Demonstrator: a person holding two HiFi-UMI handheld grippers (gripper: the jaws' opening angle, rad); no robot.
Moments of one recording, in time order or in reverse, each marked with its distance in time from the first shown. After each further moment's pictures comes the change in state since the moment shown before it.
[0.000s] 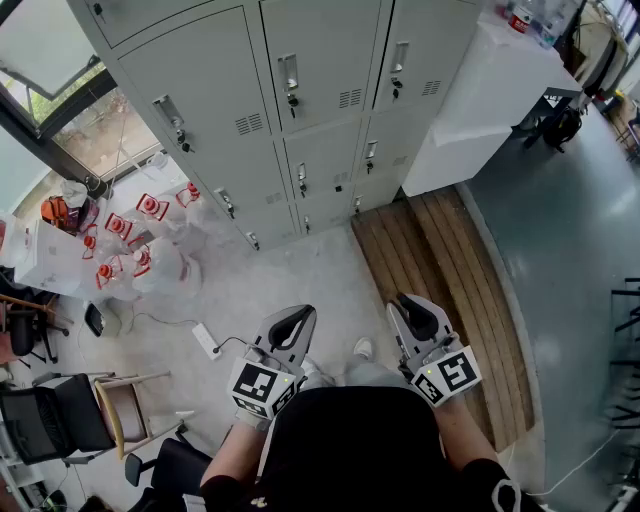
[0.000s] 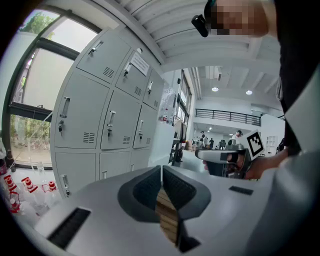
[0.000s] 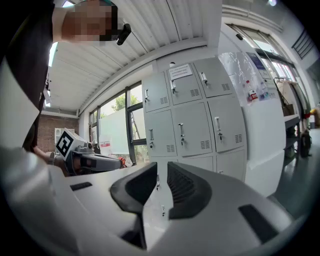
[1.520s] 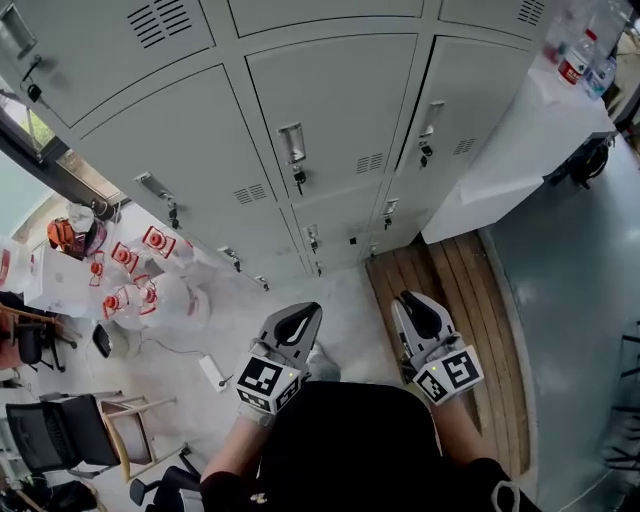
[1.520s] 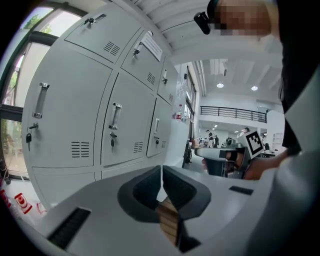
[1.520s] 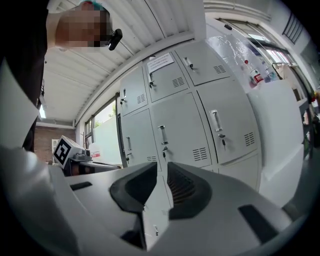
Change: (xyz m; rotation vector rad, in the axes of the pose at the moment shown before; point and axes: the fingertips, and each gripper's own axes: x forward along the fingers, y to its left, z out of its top) left arm 0.174 0.130 0.062 0.015 0.011 0.038; right arm 0.177 -0.149 0.035 0.083 -0.058 0.021
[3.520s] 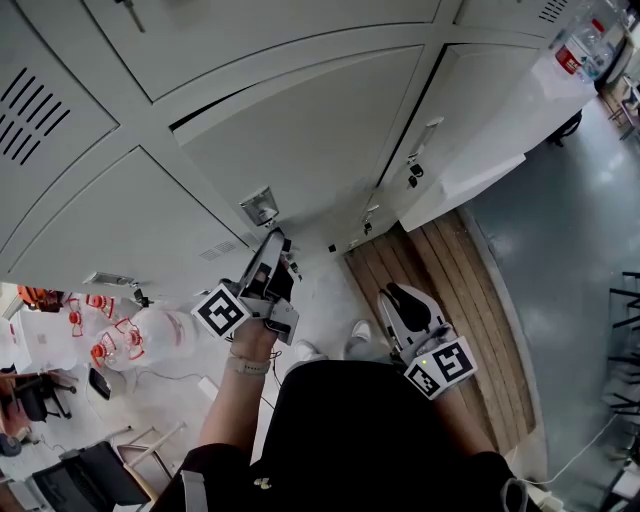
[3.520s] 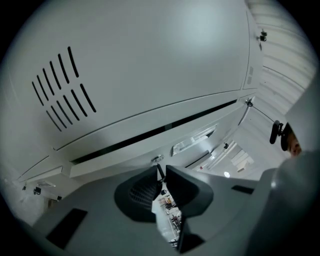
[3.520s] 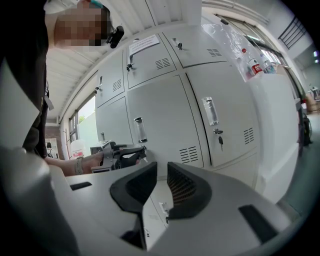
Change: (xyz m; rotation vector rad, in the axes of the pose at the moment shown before) left arm 0.163 0.177 0.075 -1.085 -0.282 -0.225; right arm 0.102 -0.058 0.006 0.031 0.079 -0.142
